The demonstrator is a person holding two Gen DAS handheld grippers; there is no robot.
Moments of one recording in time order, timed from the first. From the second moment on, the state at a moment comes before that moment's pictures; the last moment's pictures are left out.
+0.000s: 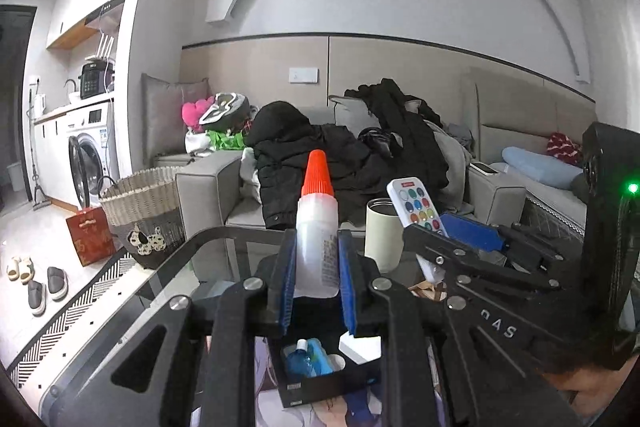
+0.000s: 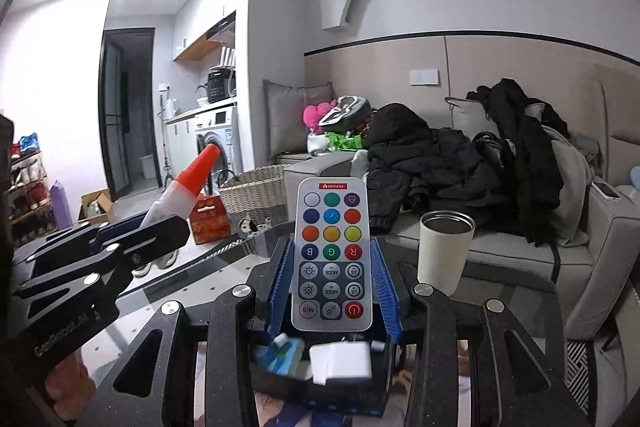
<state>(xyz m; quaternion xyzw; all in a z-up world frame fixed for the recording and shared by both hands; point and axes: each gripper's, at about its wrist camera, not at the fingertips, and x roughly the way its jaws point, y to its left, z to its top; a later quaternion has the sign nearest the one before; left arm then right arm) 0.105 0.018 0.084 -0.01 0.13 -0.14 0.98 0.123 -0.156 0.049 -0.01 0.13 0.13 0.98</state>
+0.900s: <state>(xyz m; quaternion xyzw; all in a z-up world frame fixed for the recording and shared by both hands) 0.205 -0.006 -0.002 -0.03 0.41 -0.13 0.90 0.230 -0.164 -0.029 0.09 0.39 0.18 0.90</state>
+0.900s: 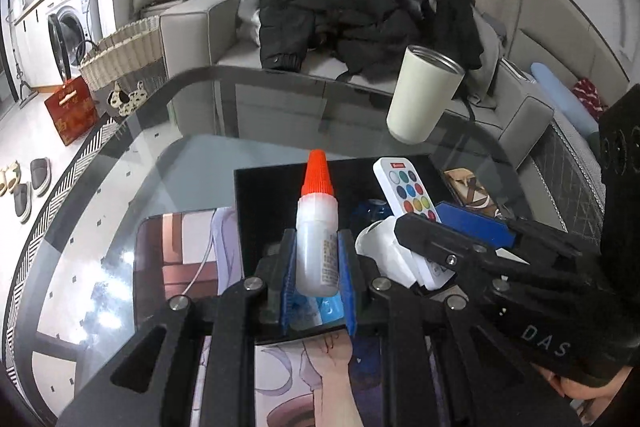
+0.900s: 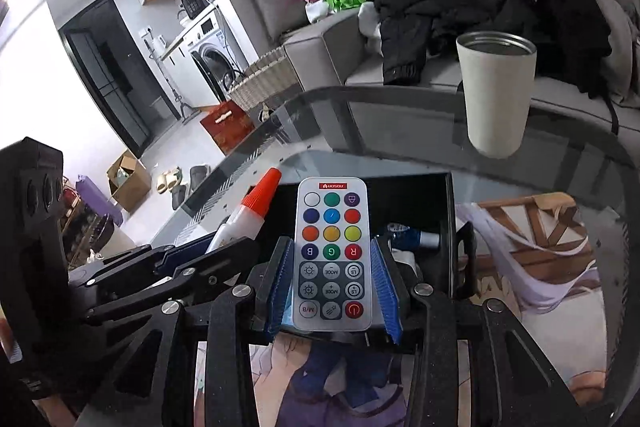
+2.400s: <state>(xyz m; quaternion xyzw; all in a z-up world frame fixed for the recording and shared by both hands) 0.161 0.006 0.021 -0.01 0.33 -0.08 0.94 0.194 -0.153 -0.010 0.00 0.37 0.15 0.92</state>
